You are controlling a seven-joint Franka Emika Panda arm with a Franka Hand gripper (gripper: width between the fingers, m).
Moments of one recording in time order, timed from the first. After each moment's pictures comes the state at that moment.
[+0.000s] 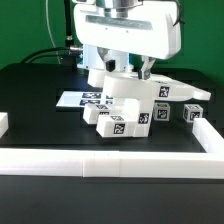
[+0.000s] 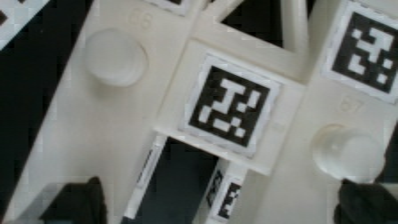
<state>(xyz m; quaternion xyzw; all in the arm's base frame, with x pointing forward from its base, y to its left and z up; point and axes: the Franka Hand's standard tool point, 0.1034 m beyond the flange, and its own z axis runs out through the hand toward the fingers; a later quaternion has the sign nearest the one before) 0.510 0.007 0.105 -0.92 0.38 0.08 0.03</state>
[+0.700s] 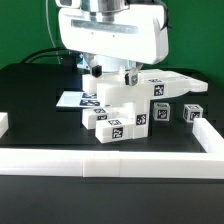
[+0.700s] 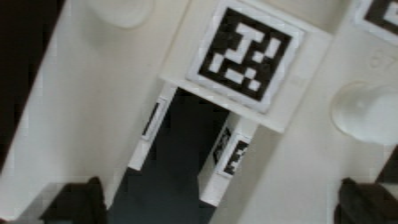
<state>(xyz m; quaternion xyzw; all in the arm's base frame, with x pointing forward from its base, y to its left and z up) 0.526 -0.016 0.101 -0.93 0.35 0.07 0.03</state>
